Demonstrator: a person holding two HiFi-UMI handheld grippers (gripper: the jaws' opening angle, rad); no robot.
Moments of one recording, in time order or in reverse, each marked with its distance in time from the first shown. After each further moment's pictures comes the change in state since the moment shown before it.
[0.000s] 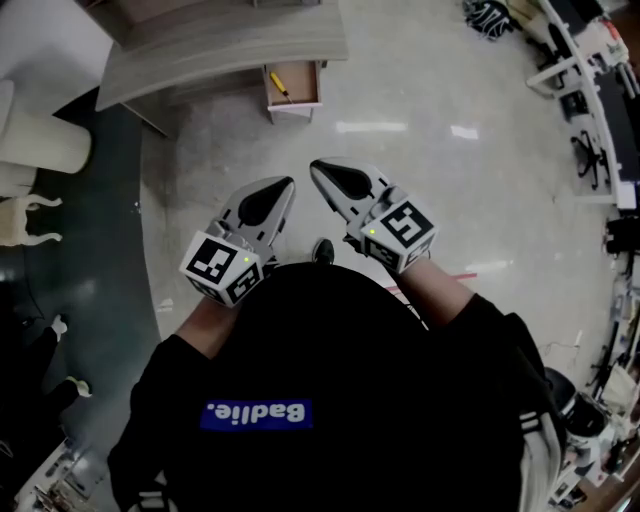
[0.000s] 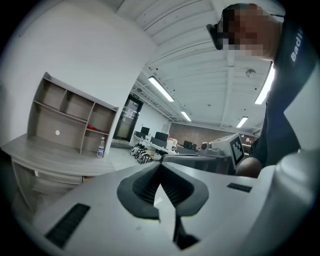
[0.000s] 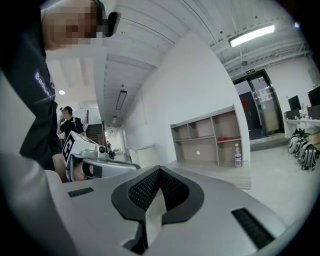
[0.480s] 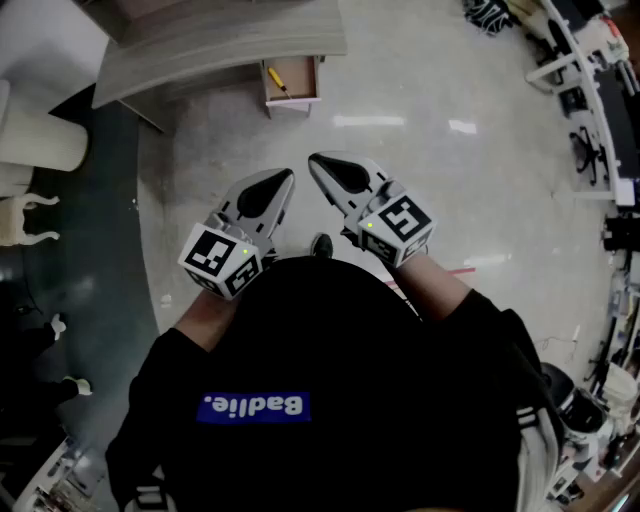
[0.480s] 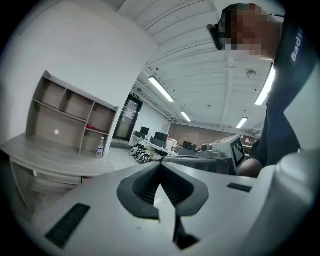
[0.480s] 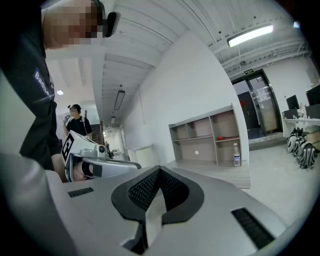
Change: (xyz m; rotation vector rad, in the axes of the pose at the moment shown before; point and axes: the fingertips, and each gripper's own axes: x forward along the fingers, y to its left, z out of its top) left arm 0.005 0.009 0.001 0.000 -0.005 -0.011; right arm 0.008 -0.006 -0.004 0.005 0.002 -0.017
